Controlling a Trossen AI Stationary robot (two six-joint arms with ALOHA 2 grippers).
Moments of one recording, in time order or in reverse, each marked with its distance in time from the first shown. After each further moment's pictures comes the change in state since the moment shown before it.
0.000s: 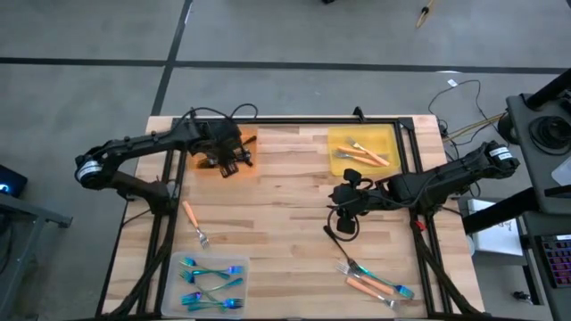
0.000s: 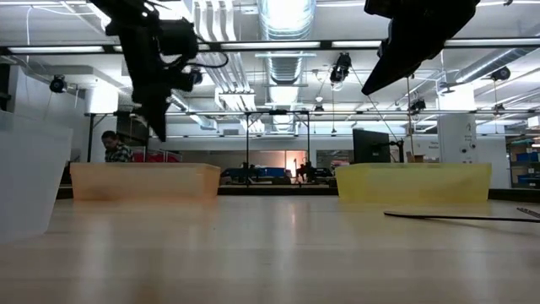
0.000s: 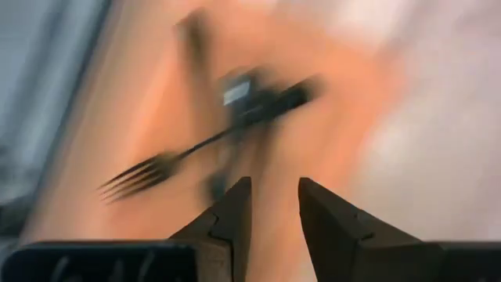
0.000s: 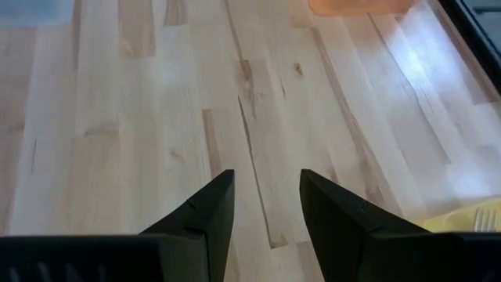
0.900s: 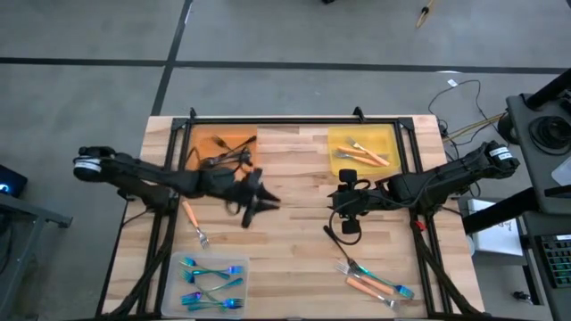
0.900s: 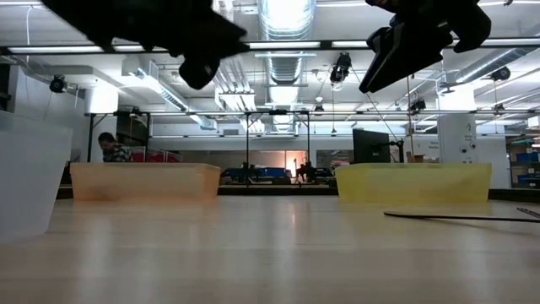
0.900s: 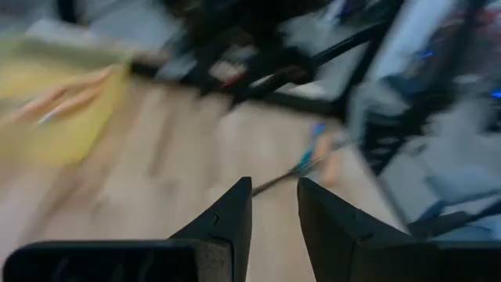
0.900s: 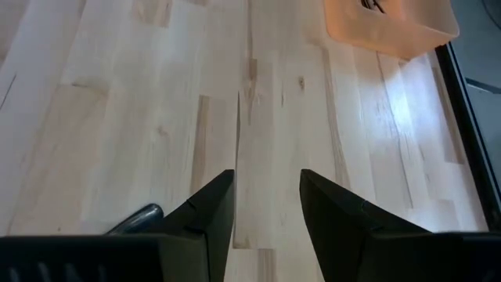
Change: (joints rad) left arm -0.548 -0.032 -0.334 1.272 0.301 -0.353; right arm 0.000 0.000 0.000 0.001 -0.002 -0.294
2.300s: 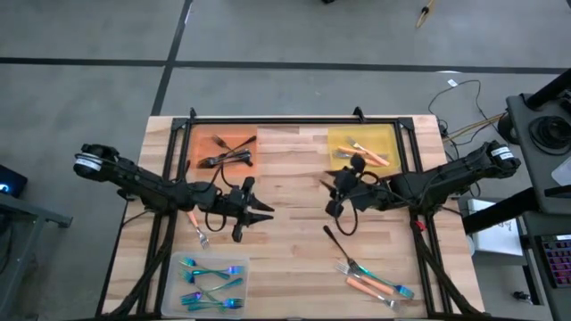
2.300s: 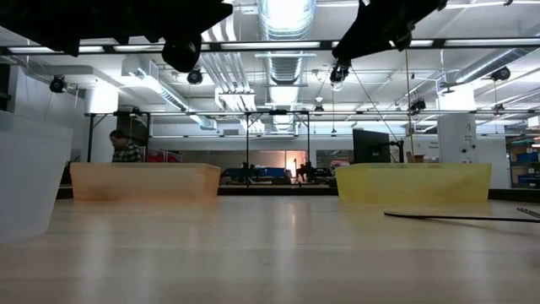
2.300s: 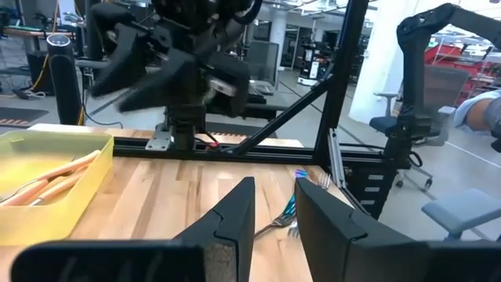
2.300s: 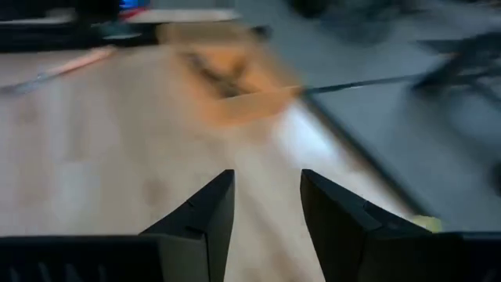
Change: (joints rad) left arm -0.176 0.000 -0.174 0.433 -0.184 0.123; right arm 0.000 -0.015 0.000 0.238 0.407 0.252
